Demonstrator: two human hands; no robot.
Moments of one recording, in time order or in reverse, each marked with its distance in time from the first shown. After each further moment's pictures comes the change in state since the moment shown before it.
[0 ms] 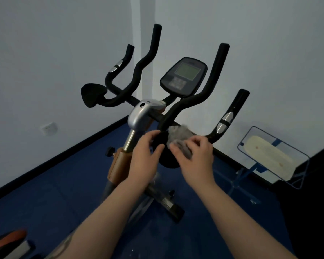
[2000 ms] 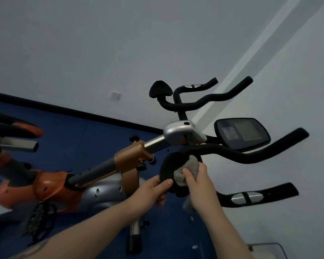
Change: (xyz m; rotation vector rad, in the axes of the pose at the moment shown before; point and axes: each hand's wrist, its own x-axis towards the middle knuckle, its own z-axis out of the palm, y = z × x) left_hand -0.051 -0.015 0.076 -0.757 0.144 -0.363; right_hand 0.080 0.030 -0.013 -0.020 -0.721 -0.180
